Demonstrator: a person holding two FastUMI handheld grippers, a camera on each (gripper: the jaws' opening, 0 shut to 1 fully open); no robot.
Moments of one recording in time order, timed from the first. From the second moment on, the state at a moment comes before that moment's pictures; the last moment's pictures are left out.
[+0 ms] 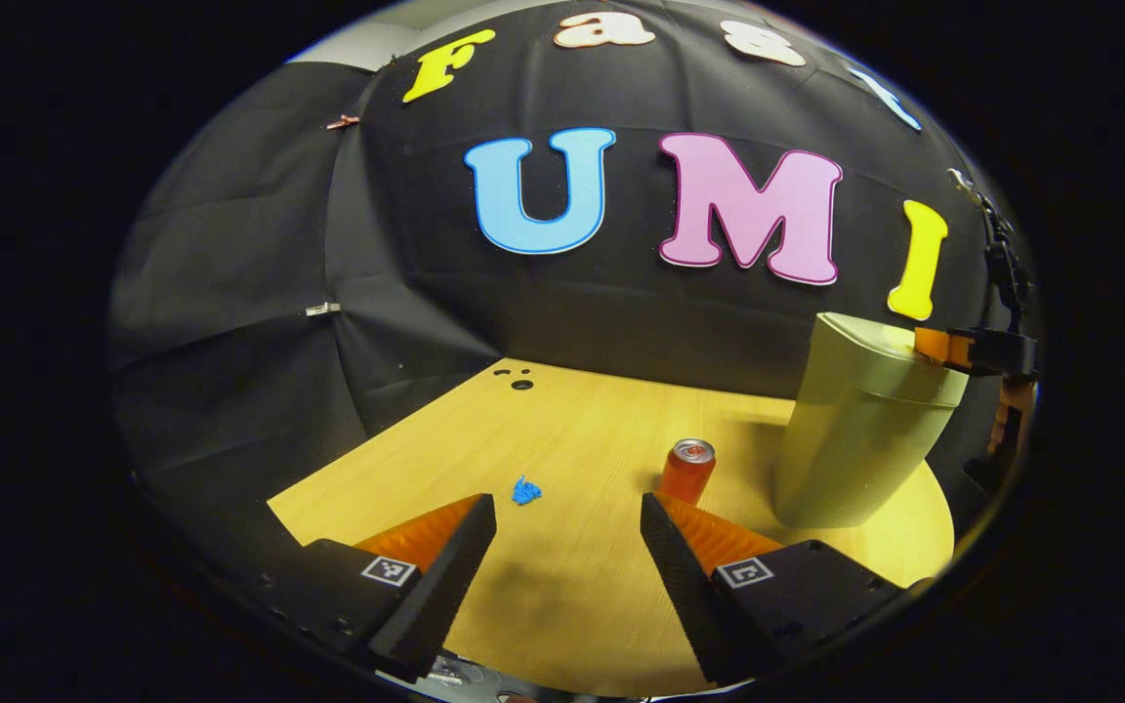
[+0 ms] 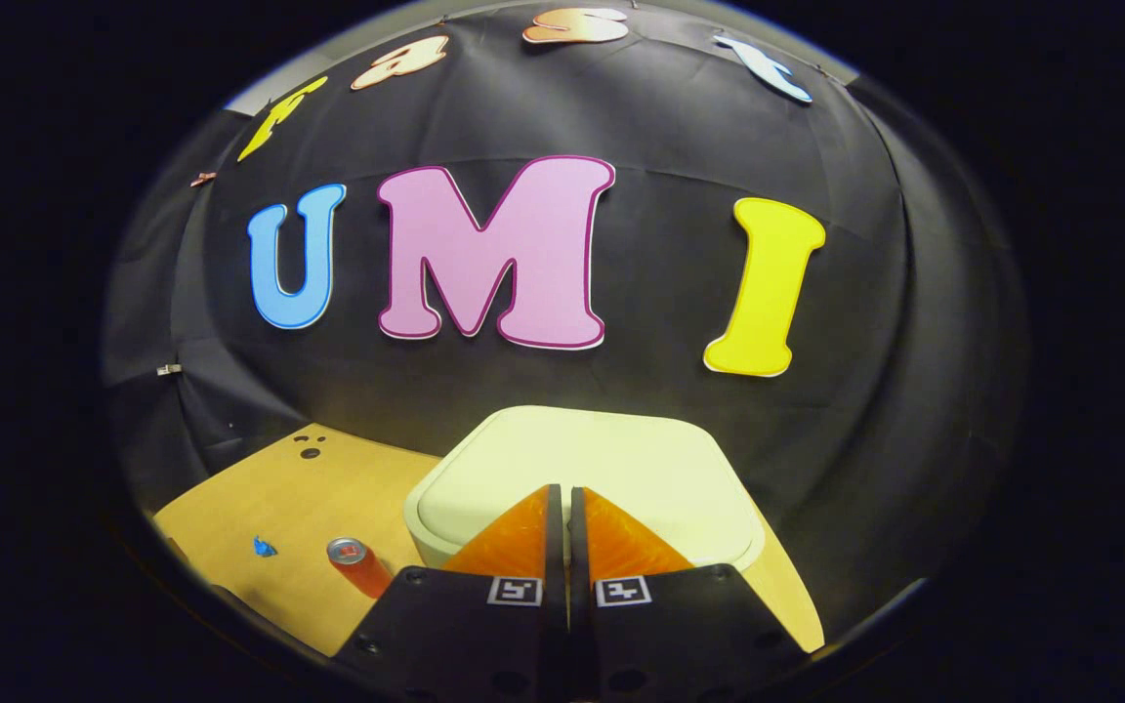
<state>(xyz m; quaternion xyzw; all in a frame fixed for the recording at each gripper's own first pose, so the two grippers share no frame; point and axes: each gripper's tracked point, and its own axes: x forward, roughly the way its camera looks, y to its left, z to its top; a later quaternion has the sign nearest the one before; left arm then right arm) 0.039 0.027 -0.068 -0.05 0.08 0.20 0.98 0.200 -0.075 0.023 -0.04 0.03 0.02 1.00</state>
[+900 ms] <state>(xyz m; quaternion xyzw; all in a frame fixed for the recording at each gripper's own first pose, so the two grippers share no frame) 0.026 0.109 -0.045 -0.04 0.05 0.19 0.98 0.178 -0.063 0.059 -0.08 0.01 -0.01 1.00</state>
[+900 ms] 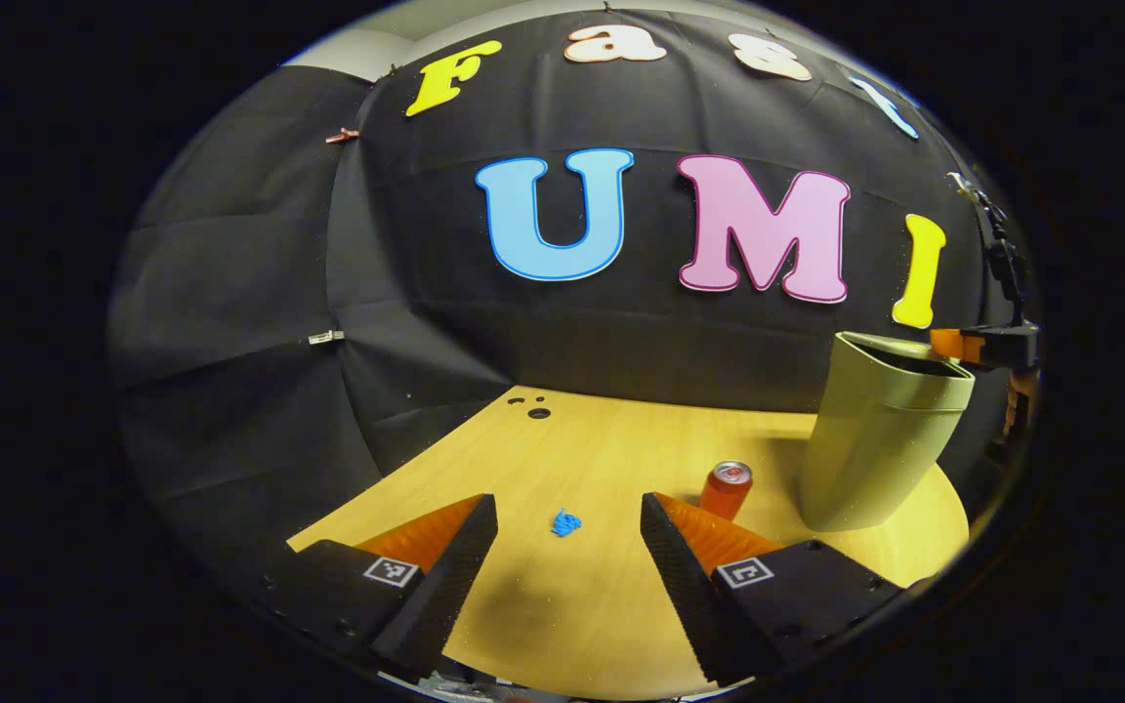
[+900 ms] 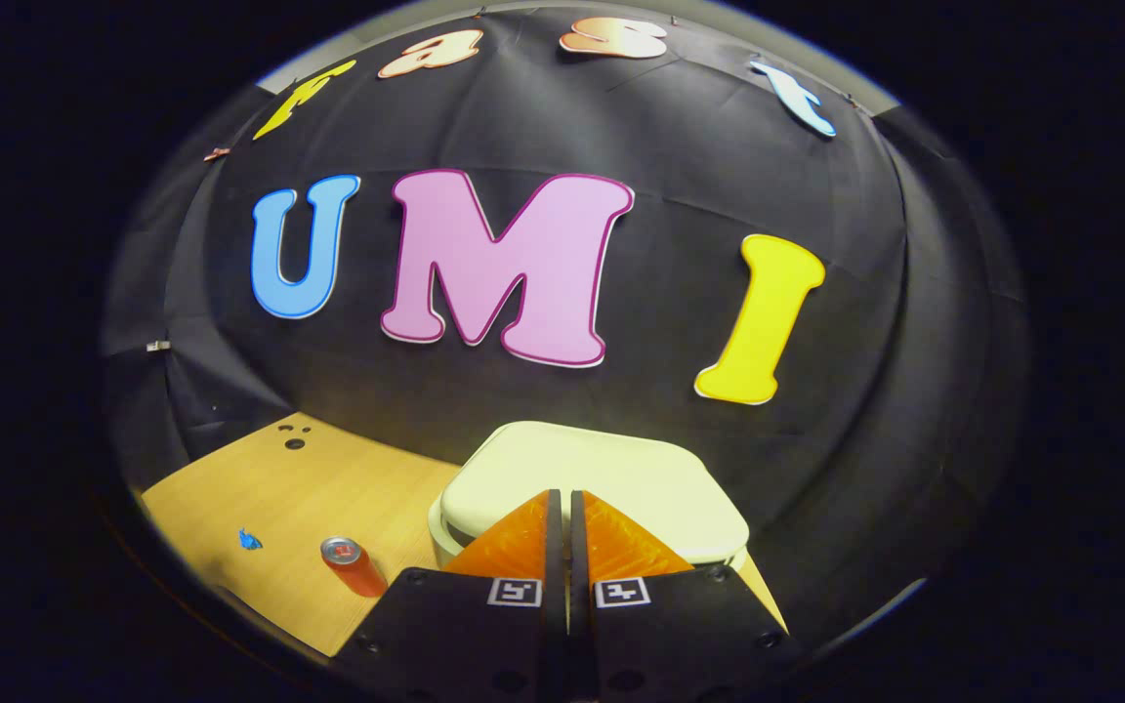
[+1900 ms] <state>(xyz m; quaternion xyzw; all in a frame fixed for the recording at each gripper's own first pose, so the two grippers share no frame) 0.138 0.179 -0.134 -0.04 0.13 0.08 0.99 0.048 -0.033 -0.049 -0.03 0.15 -0.02 0.99</state>
